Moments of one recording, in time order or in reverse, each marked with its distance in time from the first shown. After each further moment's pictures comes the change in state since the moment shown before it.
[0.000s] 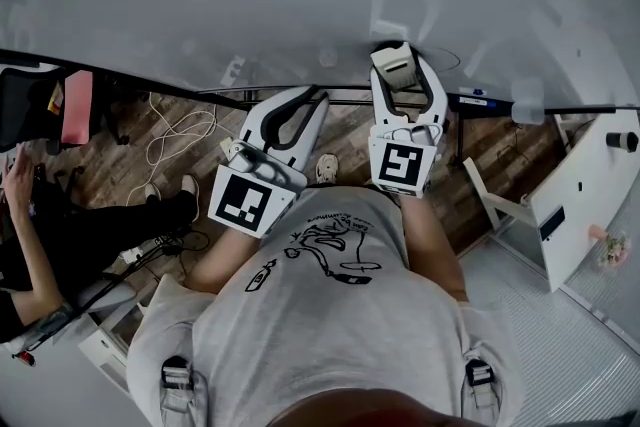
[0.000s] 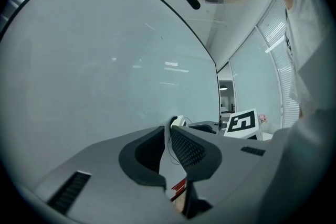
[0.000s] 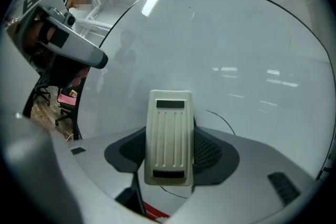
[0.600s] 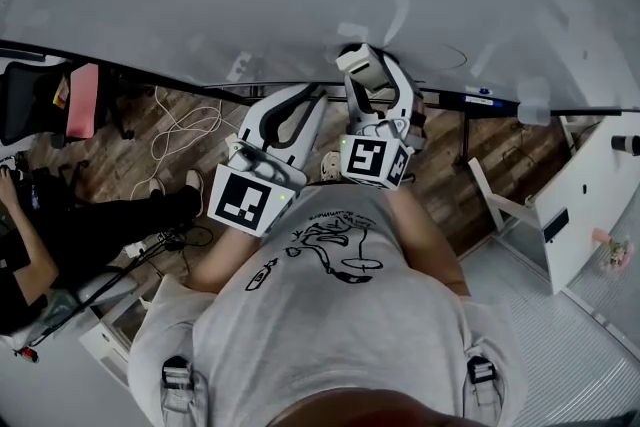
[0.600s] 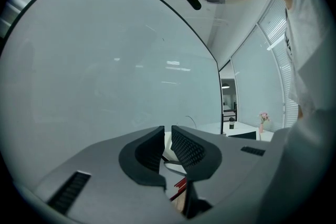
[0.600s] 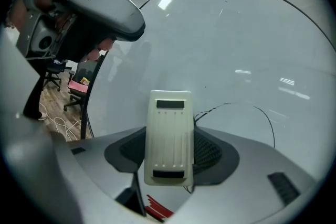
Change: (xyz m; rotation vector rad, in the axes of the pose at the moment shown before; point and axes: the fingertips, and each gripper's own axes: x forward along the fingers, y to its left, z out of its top) left arm 0.003 -0.003 -0.003 -0.002 0.040 0.031; right arm 0.018 0.048 -0.020 -0.124 0.048 0.076
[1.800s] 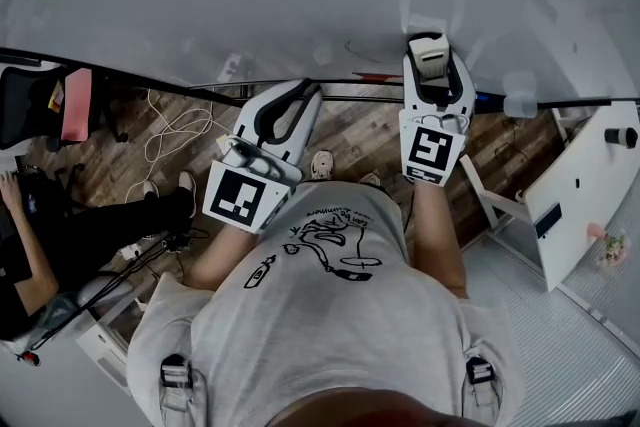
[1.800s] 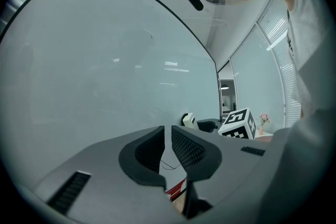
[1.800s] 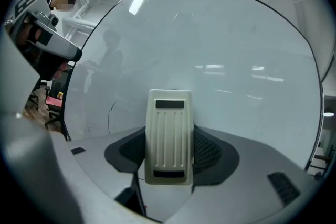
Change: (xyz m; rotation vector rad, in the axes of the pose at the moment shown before) left arm 0.010 -0.024 0.016 0.018 -0.055 -0.012; right arm -0.047 -0.127 -0.029 0.189 -0.026 -0.177
